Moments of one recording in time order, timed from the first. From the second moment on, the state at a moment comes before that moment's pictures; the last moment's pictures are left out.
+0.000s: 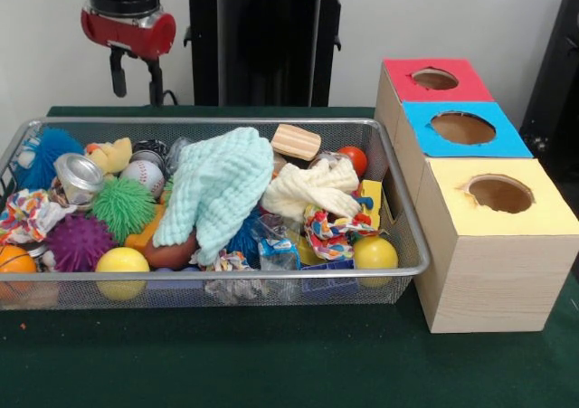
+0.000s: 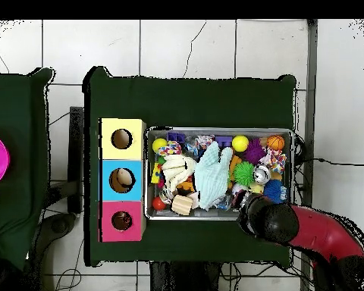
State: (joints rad) arm -0.79 -0.81 0.23 1.91 -0.43 0.50 1.96
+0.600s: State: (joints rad) arm -0.77 -0.71 0.23 1.90 -0.55 0.40 1.96
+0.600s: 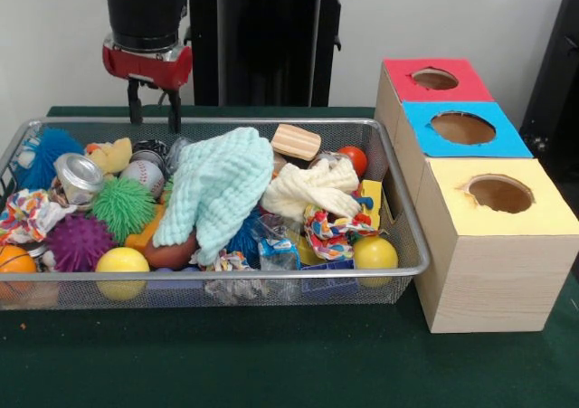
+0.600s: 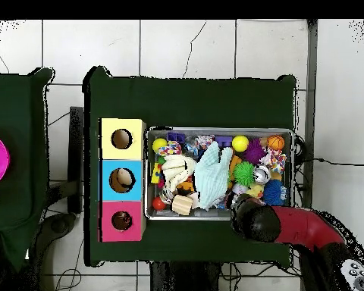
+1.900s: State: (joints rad) arm -0.94 -0.59 0.31 1.83 -0.63 0.34 1.96
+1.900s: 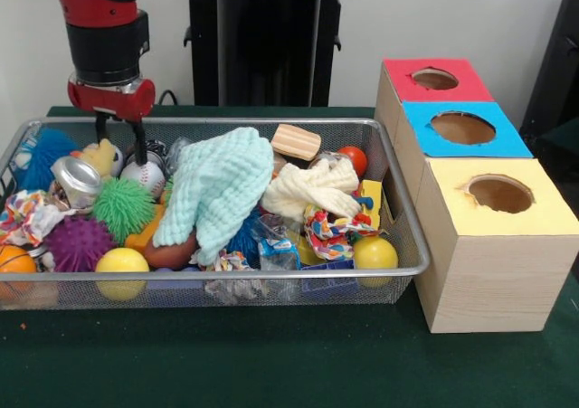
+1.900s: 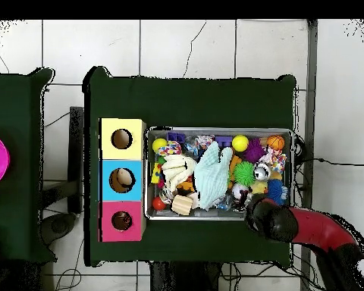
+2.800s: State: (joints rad) arm -0.85 -0.59 0.25 1.76 -0.67 0.34 1.96
